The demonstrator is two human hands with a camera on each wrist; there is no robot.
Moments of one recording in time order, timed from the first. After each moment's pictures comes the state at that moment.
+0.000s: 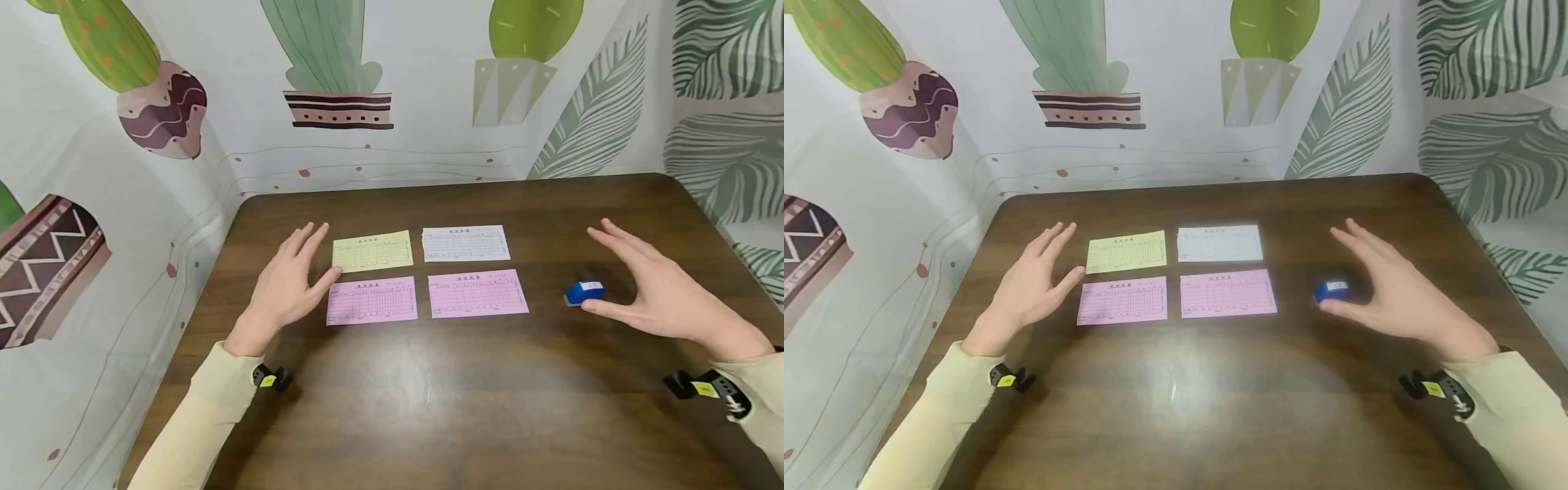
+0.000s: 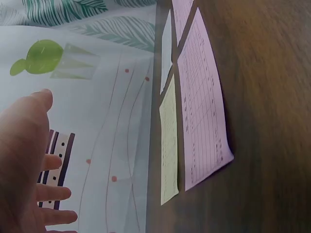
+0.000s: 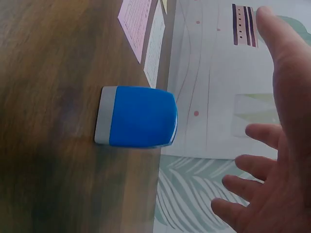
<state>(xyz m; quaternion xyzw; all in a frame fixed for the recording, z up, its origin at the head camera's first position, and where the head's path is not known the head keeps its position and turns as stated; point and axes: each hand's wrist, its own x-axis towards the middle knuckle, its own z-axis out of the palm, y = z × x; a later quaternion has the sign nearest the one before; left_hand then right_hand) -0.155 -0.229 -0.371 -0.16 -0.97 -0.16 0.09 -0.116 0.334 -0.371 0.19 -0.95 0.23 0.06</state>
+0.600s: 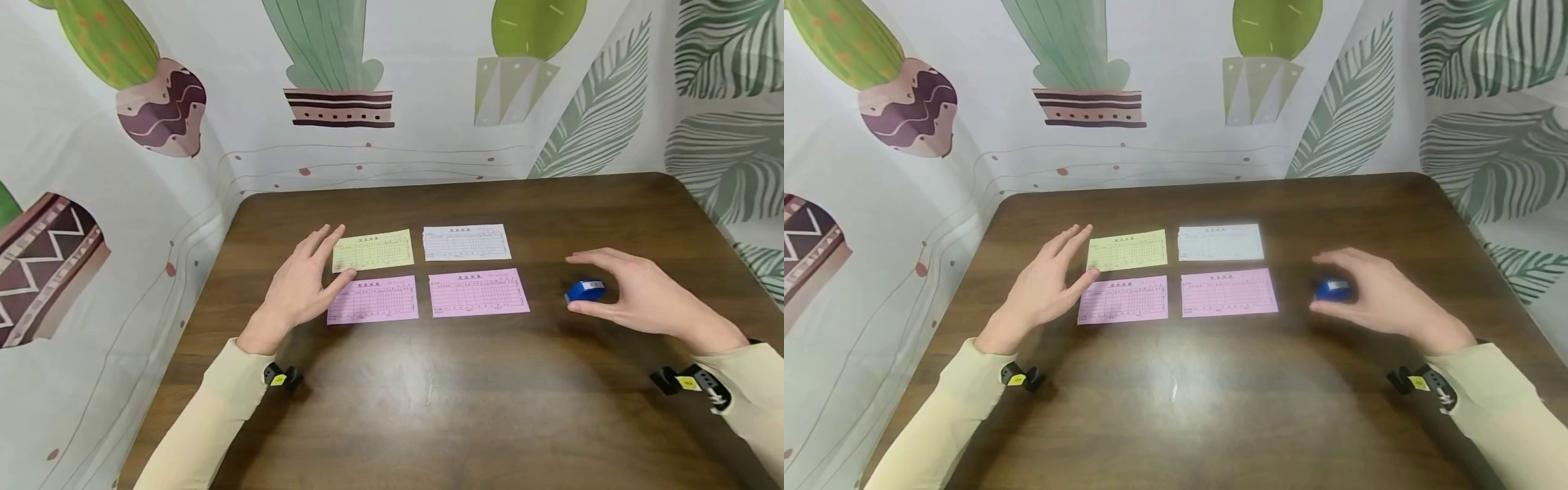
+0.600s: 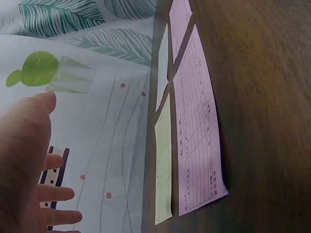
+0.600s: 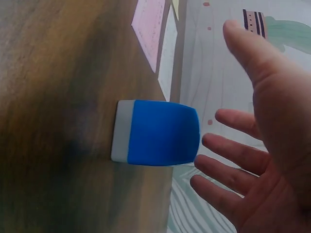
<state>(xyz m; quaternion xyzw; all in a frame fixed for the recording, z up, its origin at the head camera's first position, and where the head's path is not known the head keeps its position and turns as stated) -0.156 -0.212 -0.373 -0.19 -0.97 -0.17 0.07 -0.127 0.320 -0.388 0.26 -0.94 0.20 0.10</state>
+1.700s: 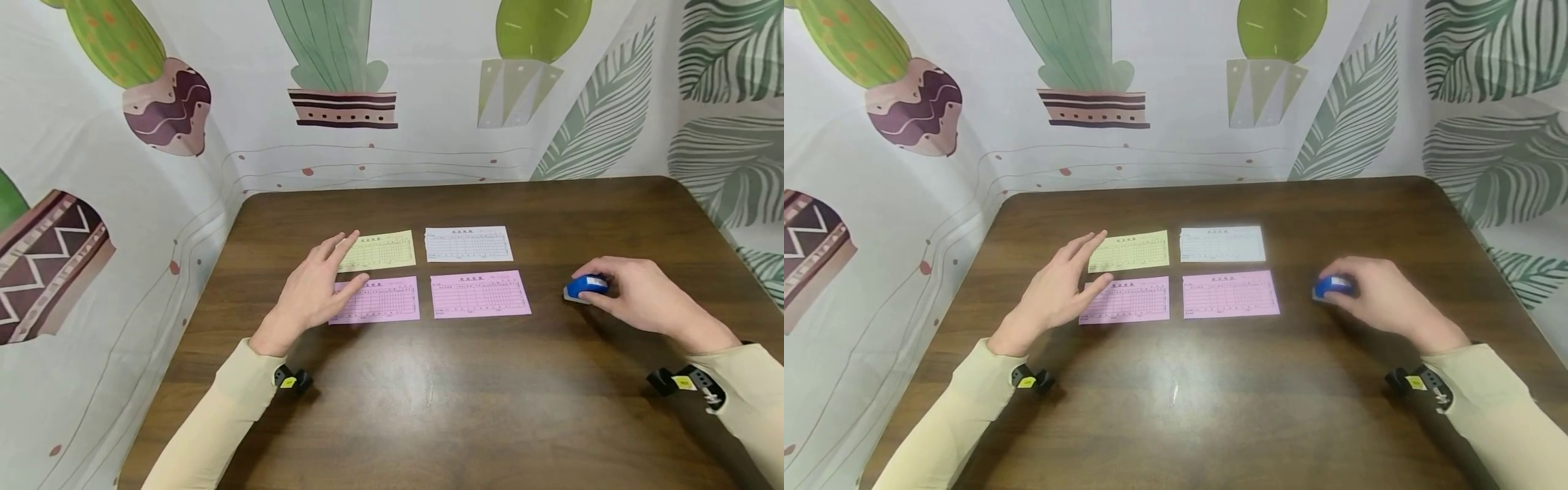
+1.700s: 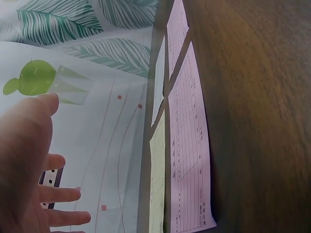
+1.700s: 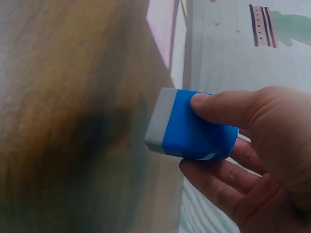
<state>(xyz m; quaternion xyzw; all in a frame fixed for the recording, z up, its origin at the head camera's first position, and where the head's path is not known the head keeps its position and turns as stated) -0.151 -0.198 -0.377 -0.19 -0.97 -0.17 0.05 -0.133 0.323 -0.394 0.25 -0.95 0.15 0.09</state>
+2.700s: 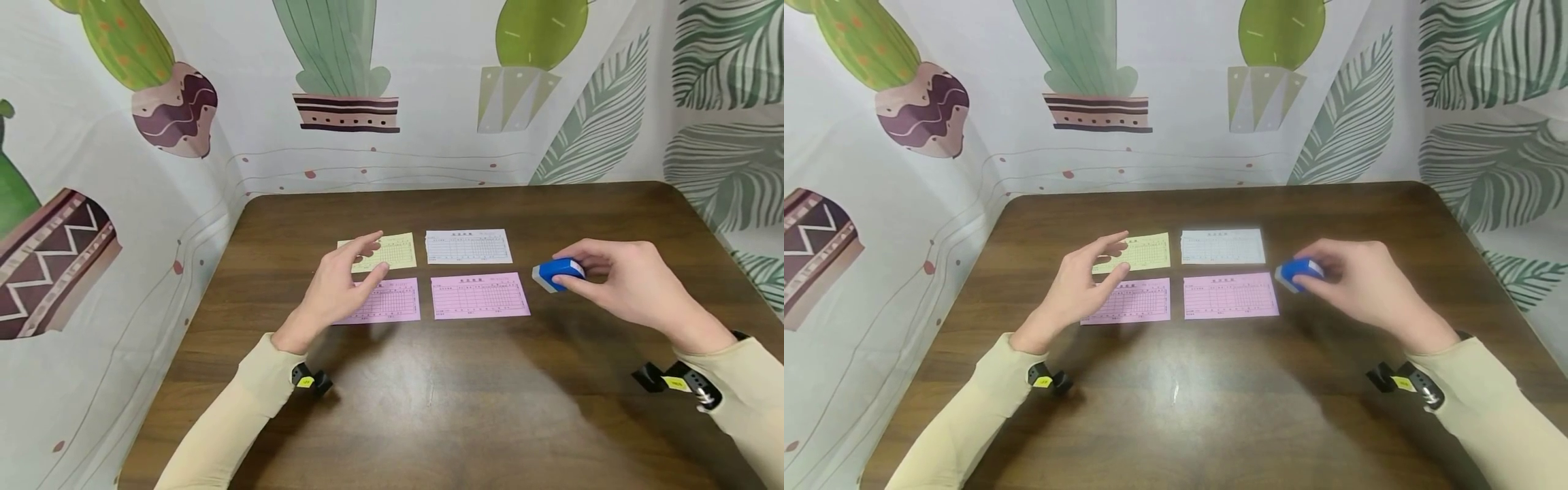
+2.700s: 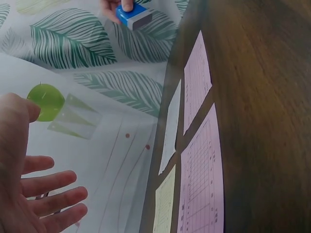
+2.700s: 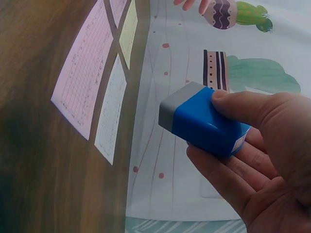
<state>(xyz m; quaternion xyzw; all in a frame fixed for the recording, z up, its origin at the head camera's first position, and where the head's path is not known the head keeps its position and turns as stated) -0.148 -0.161 -0.368 -0.24 -0.89 -0.37 0.12 -0.121 0.271 -0.340 0.23 -0.92 0.26 0.16</state>
